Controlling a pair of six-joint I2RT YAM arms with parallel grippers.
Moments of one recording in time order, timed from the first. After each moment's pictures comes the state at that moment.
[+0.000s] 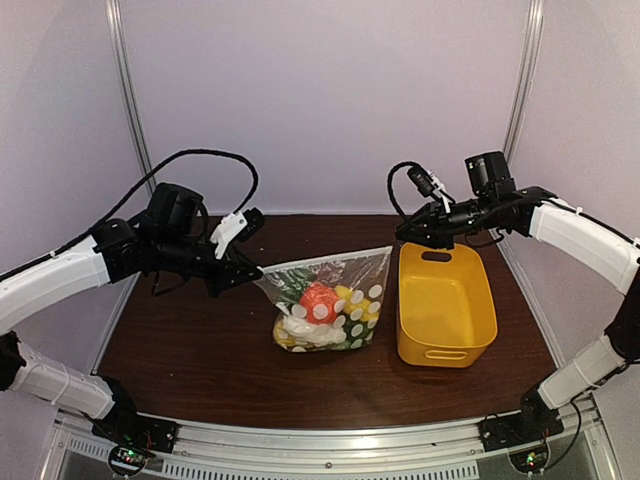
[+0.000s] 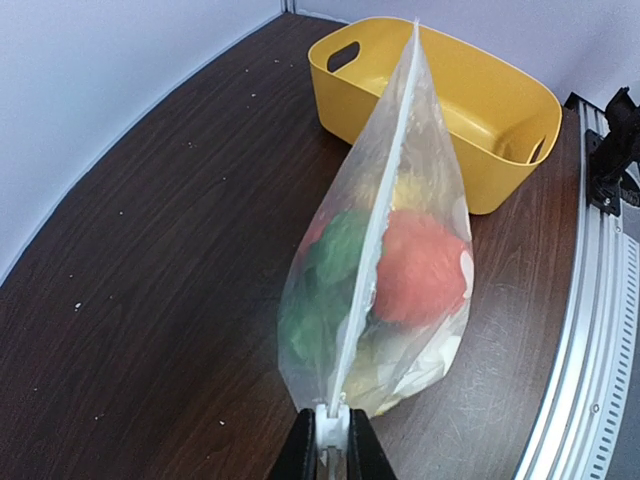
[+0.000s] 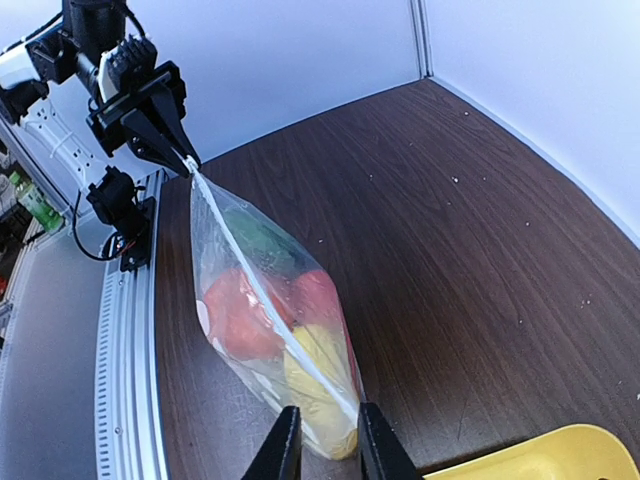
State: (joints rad) left arm -0.72 1.22 1.07 -0.52 0.29 0.20; right arm 0.39 1.43 1.28 -0.49 -0.85 -0.28
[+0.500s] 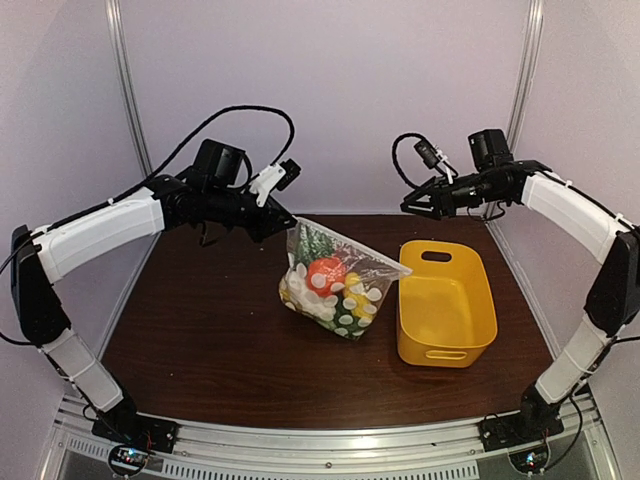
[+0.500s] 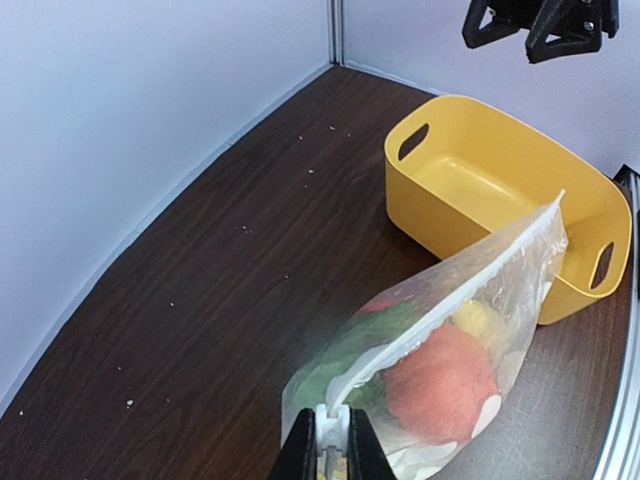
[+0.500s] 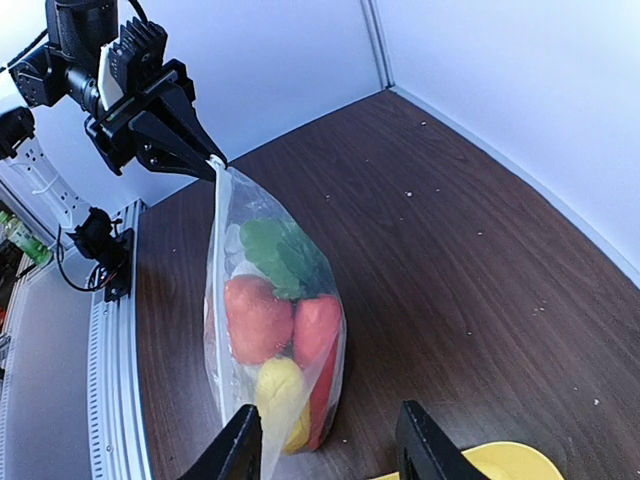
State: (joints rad) left arm -0.68 1.59 1.46 -0.45 0.27 0.20; right arm 0.28 1.61 1.54 -0.62 -0.90 -0.29
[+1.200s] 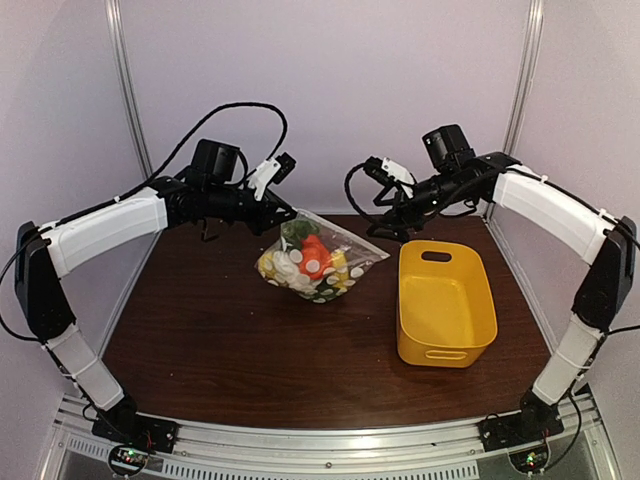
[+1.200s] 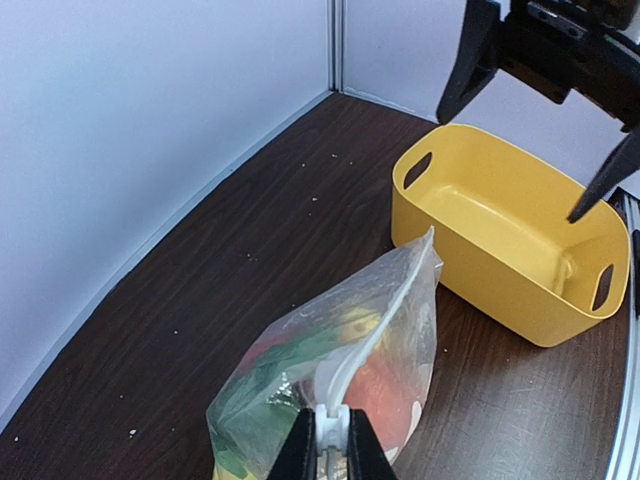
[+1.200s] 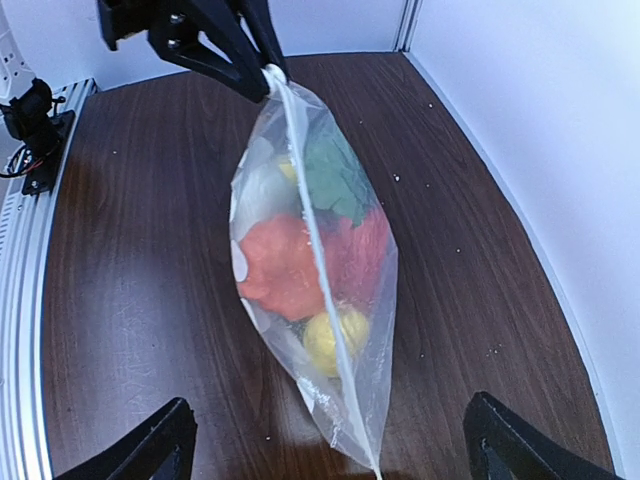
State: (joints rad) left arm -0.62 1.64 1.47 -0.35 0.37 0.20; right arm 0.51 1.68 1.66 -0.72 -0.57 -0.58
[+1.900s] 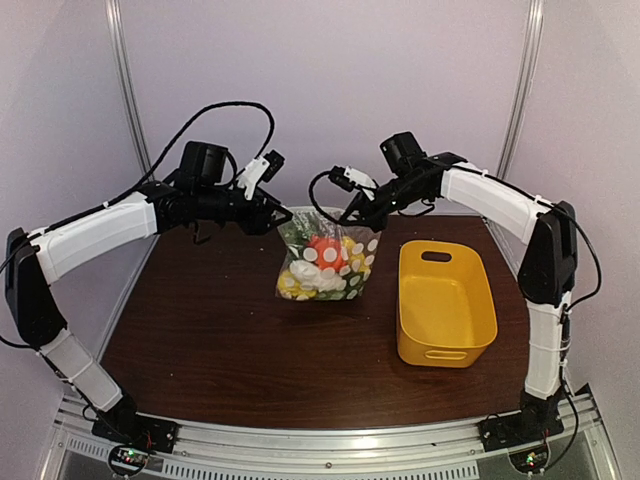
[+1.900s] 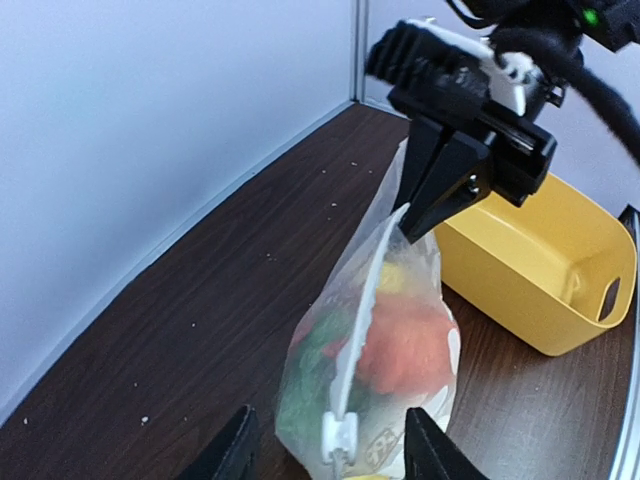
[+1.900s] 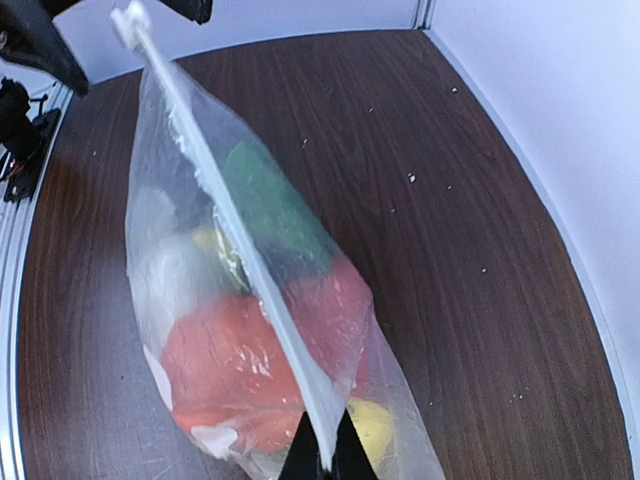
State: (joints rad) left arm -0.60 1.59 1.42 -0.31 0.35 0.19; right arm 0.55 2.05 1.99 -0.77 -0.58 -0.60
